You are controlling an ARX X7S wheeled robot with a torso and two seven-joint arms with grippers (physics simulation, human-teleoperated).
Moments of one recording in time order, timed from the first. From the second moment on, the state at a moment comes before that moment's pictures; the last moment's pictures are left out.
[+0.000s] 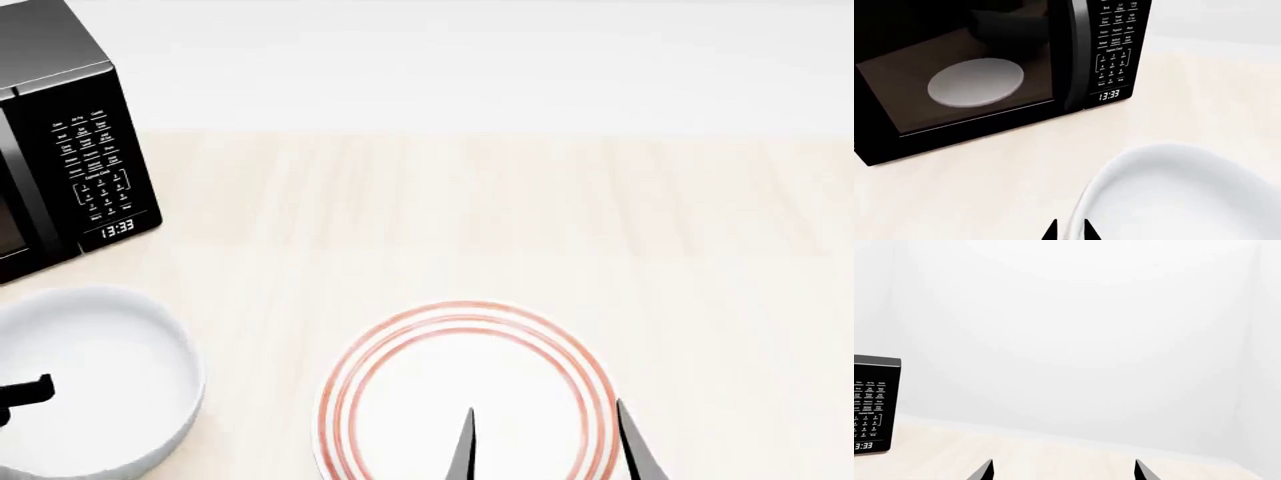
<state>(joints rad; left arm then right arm) -0.61 -0.14 -0.41 -0.18 0.25 -0.77 0.29 -0.07 0.35 -0.37 -0.51 0.03 0.05 0.43</state>
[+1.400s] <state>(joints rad) -0.79 -0.03 -0.04 0.04 -0.33 -1.04 -0.07 -0.06 0.36 -0.38 -0.50 0.04 0.04 0.45</state>
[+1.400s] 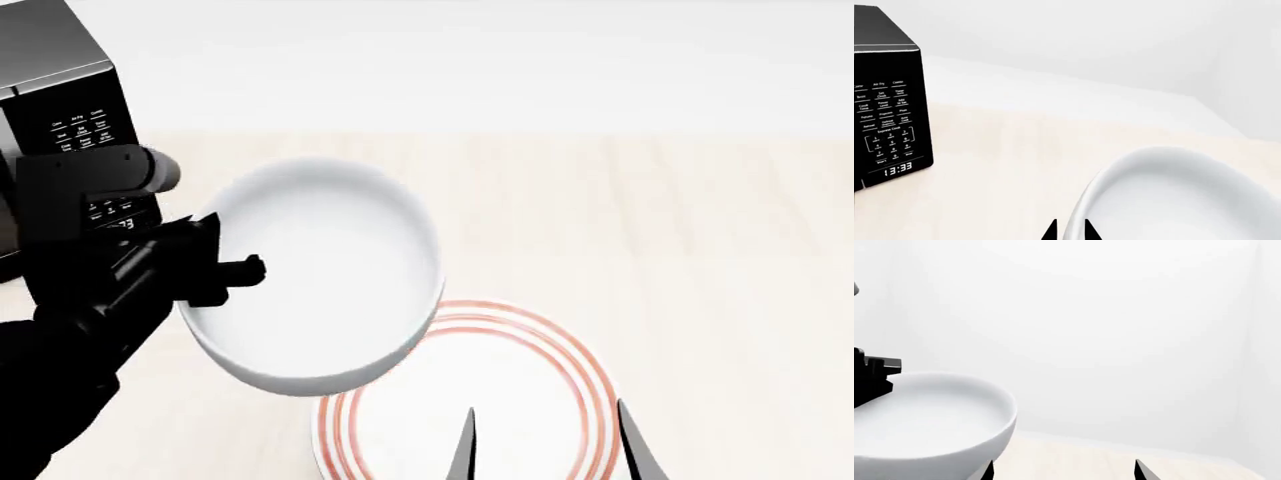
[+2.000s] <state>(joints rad) -0.85 -0.04 0.16 -0.17 -0.50 -0.88 -0.18 -0.06 0.37 -0.40 -0.49 0.05 0.03 0.45</state>
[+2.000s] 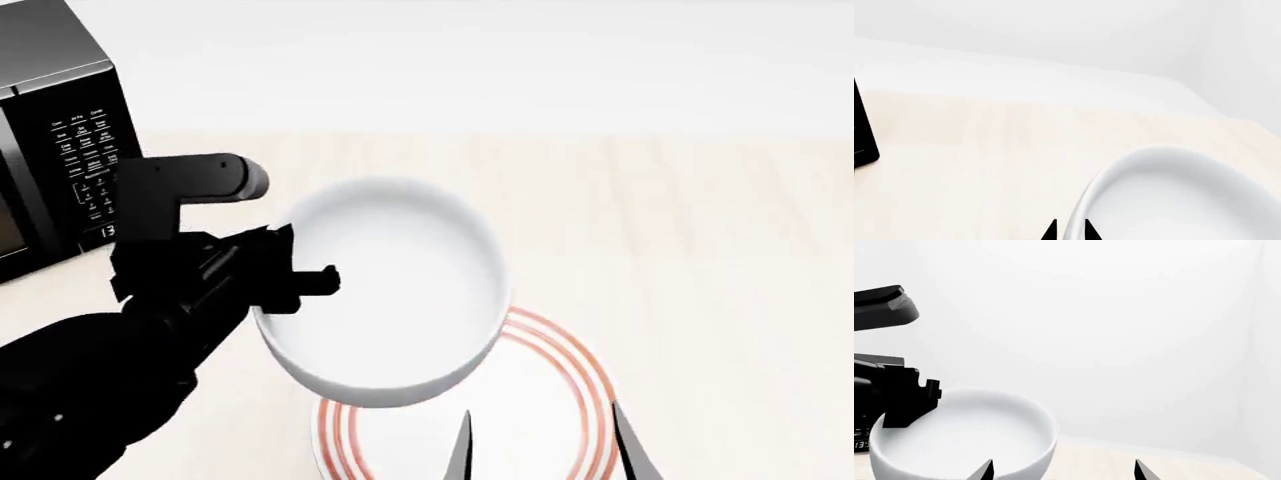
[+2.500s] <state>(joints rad) -0.90 -0.04 0.32 -0.33 -0.62 -0.74 -0.25 -0.06 0.37 -0.40 -0.49 0.05 0.03 0.46</state>
